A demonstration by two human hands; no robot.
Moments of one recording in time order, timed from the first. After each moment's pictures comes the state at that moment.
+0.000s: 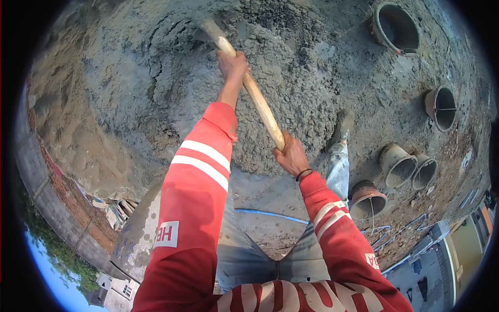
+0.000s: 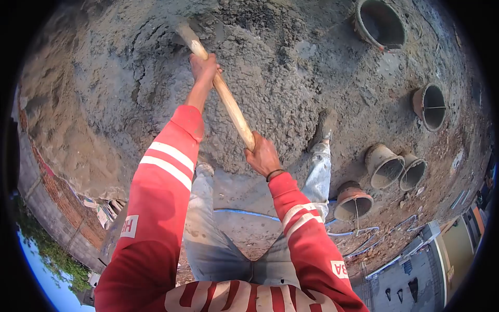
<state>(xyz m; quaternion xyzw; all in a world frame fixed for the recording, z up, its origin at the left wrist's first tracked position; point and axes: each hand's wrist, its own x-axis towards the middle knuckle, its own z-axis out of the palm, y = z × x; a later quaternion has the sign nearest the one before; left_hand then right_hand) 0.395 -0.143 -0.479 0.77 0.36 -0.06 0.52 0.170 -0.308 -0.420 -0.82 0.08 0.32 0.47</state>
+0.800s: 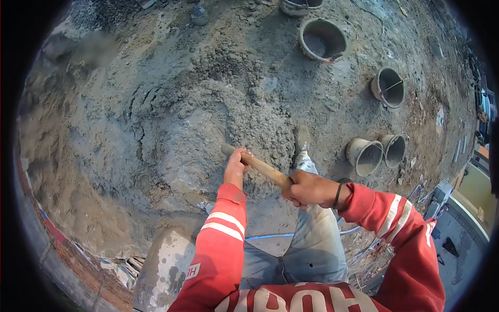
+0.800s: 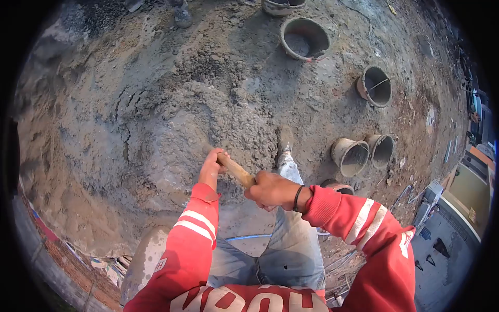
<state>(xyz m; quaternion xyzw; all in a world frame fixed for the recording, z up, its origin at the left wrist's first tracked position) 0.239 -0.209 -0.505 0.26 0.65 -0.36 0.62 0.261 -0.426 -0.167 -0.59 0.21 0.61 0.49</state>
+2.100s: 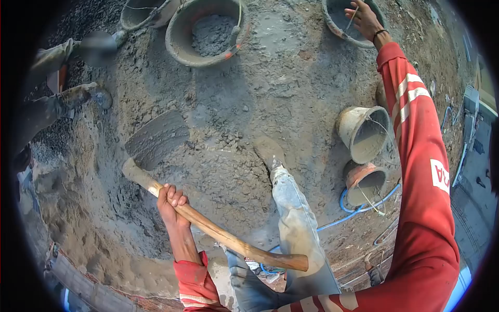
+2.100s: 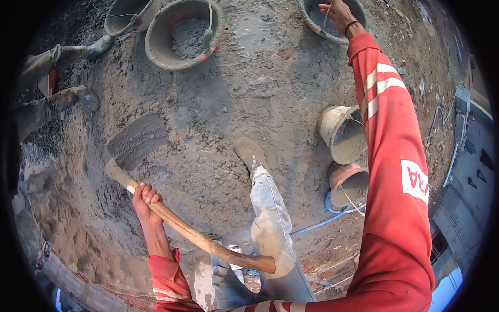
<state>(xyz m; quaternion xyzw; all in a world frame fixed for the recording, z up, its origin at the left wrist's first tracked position) 0.379 -0.394 -0.406 0.43 0.42 -0.28 0.75 0.319 -1.107 -0.509 -0.63 0.47 -0.11 0.61</state>
